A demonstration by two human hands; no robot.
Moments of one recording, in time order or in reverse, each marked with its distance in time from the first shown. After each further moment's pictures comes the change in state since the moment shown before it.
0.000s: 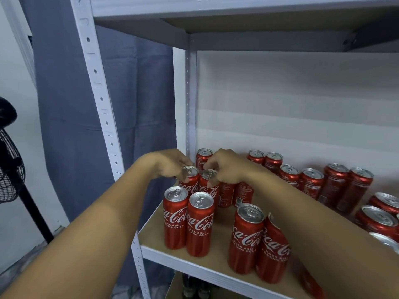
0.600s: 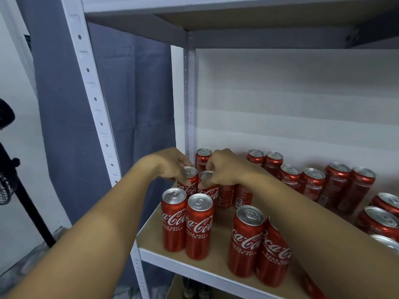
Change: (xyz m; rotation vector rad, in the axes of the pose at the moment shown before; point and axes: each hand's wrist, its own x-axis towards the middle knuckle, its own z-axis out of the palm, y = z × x) left_hand 0.006 -0.001 0.002 -0.083 0.046 0.002; right_hand 0.004 -0.004 0.005 -0.048 0.026 0.044
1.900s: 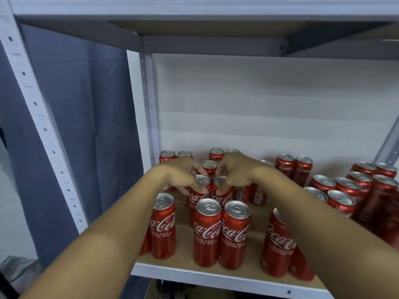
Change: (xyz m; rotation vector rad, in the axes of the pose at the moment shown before) left_hand -0.001 0.083 0.082 -0.077 -0.224 0.217; right_hand -0.077 0.079 -0.037 0.010 -0.049 0.190
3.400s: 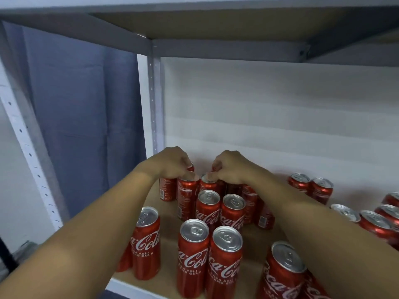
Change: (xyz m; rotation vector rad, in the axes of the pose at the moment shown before) left_hand 0.040 0.005 -0.037 0.378 0.340 -0.044; right_hand 0.070 0.028 -0.011 0.074 0.107 -0.080
